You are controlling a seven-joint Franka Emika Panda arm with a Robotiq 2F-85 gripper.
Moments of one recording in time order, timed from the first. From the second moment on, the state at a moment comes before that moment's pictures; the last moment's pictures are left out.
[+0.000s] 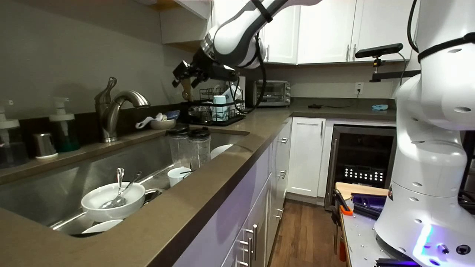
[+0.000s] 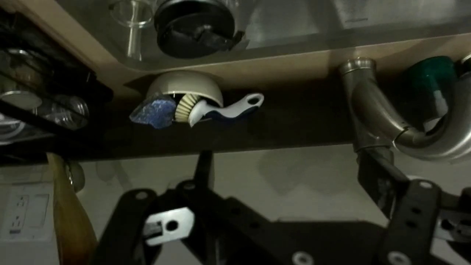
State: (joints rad) arm 0.00 0.03 -0.12 -2.23 0.01 3.17 0.04
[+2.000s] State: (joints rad) arm 0.10 0.41 -0.04 -1.58 -0.08 2.84 0.10
